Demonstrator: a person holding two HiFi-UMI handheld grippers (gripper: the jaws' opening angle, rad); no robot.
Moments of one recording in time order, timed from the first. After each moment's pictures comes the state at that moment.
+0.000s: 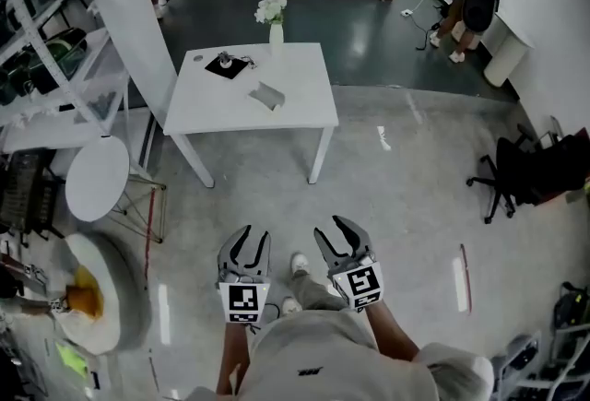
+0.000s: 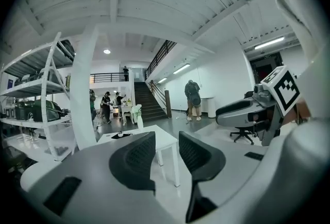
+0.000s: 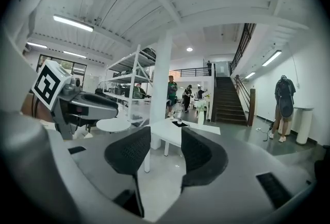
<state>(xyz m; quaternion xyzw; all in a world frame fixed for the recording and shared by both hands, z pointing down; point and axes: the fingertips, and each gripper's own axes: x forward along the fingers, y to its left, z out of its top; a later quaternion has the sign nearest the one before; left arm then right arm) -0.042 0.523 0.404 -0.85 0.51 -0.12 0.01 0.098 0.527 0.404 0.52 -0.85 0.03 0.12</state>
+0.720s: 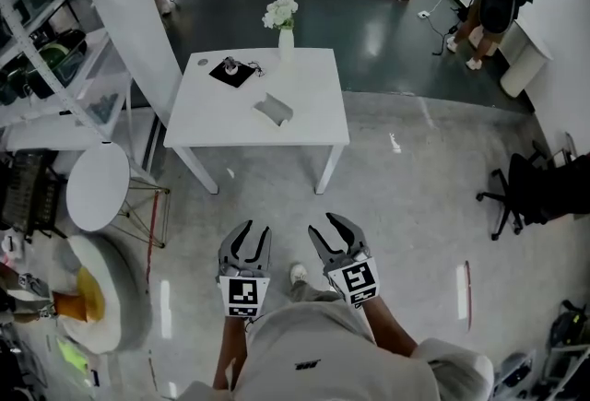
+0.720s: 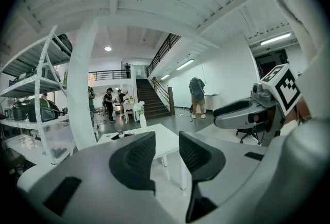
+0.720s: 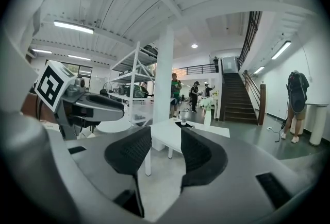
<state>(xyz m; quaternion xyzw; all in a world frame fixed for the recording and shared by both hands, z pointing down) -0.027 0.399 0.415 -0.85 0.52 -0.14 0.00 0.101 0.401 0.424 0.47 -0.87 0.04 0.13</state>
